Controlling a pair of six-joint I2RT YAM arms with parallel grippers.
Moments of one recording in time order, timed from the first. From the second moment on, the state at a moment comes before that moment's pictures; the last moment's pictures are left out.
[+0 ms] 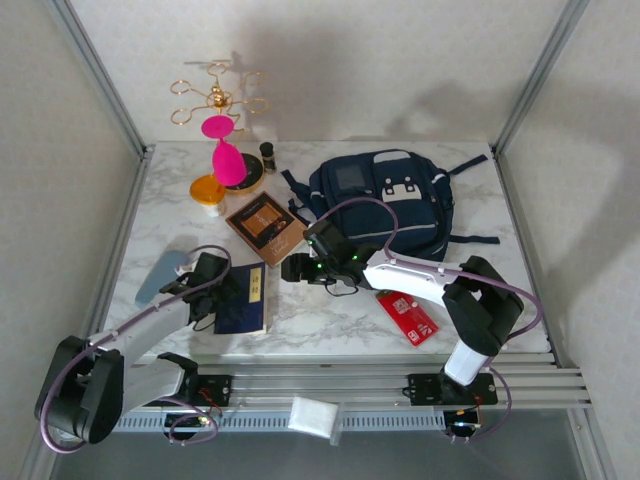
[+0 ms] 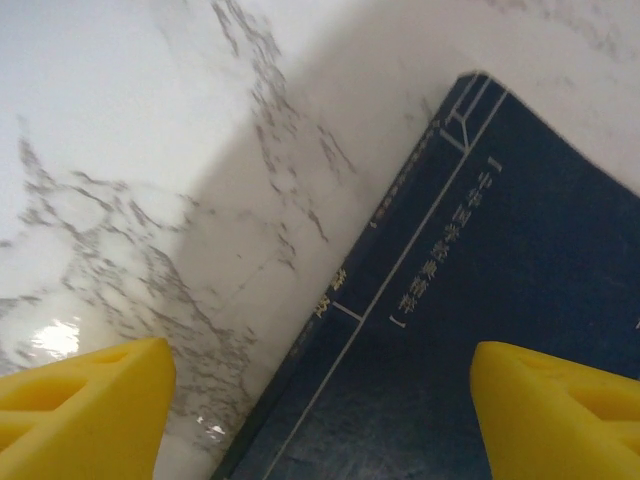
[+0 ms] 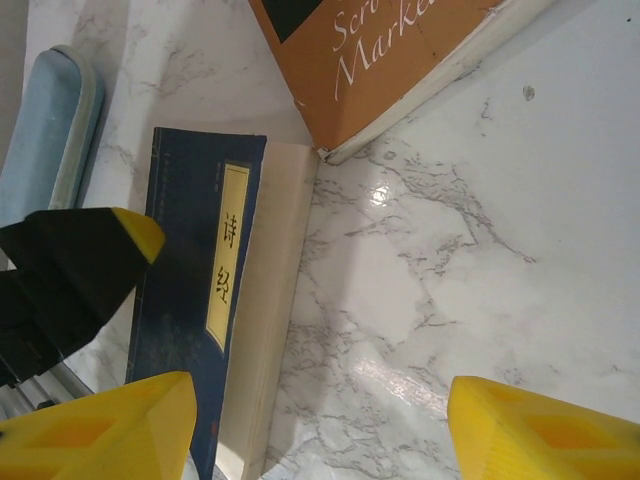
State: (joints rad) left arm -0.30 1.12 0.43 -0.43 -0.19 -0.96; right arm 0.92 1.69 1.07 -0.22 -0.19 0.80
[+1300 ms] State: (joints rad) left arm -0.53 1.10 0.39 -0.41 -0.25 -1.08; right arm 1.01 2.01 1.25 -0.25 -0.38 0.84
